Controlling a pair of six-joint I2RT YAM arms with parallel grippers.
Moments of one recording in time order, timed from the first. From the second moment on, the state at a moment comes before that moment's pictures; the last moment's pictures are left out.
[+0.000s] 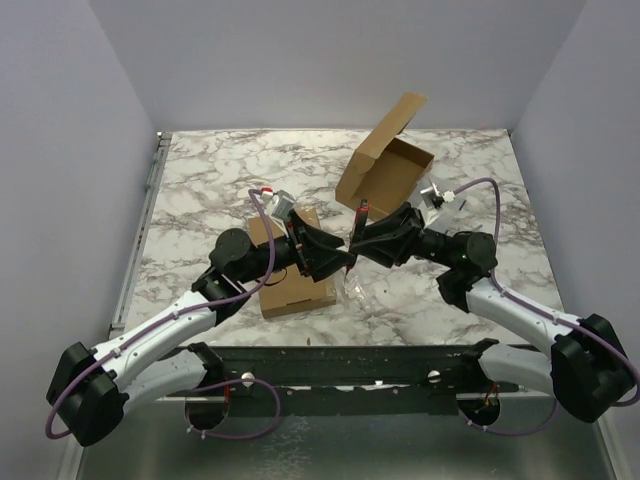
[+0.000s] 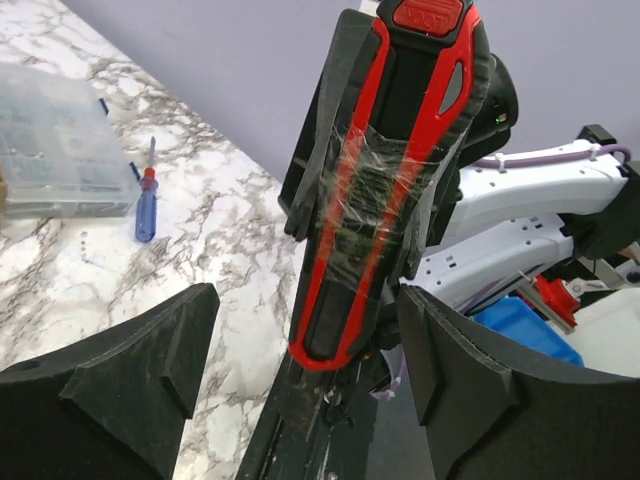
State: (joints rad) left arm -0.74 0.96 0.60 0.50 0.47 -0.71; right arm 0.54 1.13 0.51 1.15 -0.79 0.78
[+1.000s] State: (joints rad) left arm -0.73 0.85 0.70 0.10 -0.01 -0.26; right arm 0.80 1.39 1.36 -0.24 -0.10 0.75
